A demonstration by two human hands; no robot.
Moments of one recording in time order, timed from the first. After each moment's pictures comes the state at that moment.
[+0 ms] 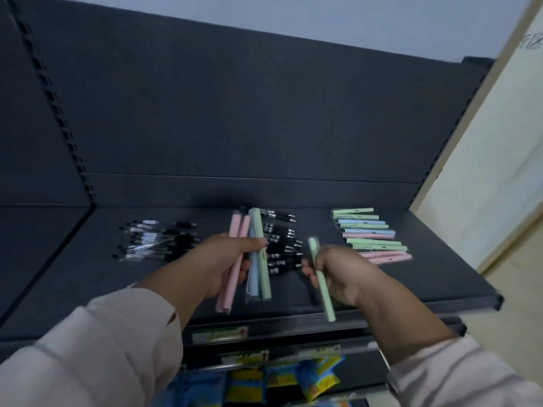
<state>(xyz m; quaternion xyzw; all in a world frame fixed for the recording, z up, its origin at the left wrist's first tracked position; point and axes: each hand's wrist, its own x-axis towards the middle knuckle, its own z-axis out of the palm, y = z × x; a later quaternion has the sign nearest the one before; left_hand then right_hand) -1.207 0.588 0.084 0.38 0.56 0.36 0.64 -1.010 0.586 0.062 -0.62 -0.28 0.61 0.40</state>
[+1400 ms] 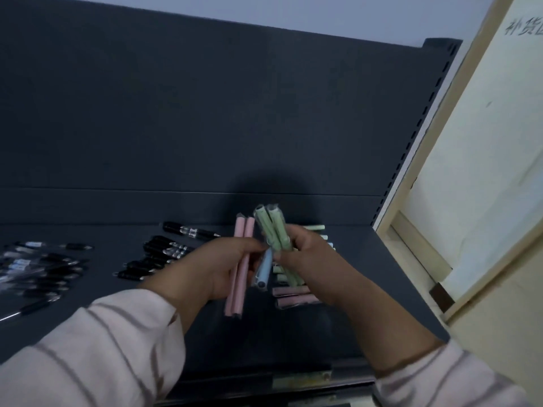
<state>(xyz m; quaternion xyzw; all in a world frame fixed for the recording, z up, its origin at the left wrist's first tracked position) -1.004 0.665 0.092 0.31 0.54 0.34 0.70 -0.850 0.659 0.077 -0.50 -0.62 0.48 0.37</state>
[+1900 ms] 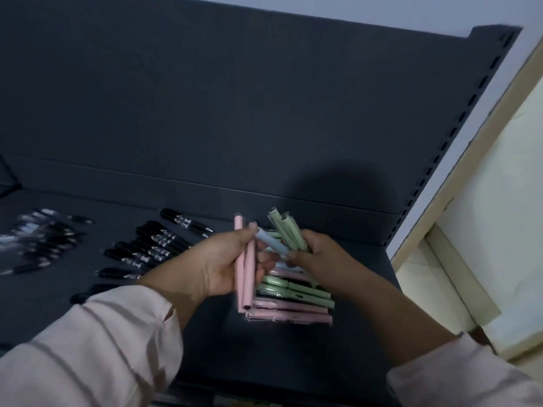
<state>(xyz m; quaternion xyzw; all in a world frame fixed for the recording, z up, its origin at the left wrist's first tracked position) -0.946 0.684 0.087 0.20 0.53 0.41 0.71 -0.771 0.722 0.067 -0.48 -0.73 0.43 0.23</state>
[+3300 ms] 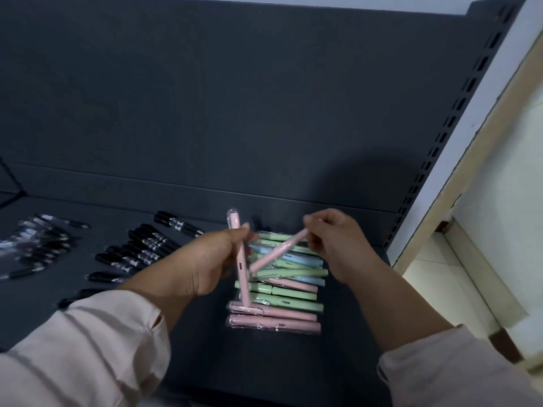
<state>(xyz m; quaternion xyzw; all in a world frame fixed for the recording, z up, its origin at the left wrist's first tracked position) -0.930 0.700 0.080 0.30 0.62 0.40 0.60 -0.747 0.757 0.073 -0.50 -0.47 0.58 0.44</state>
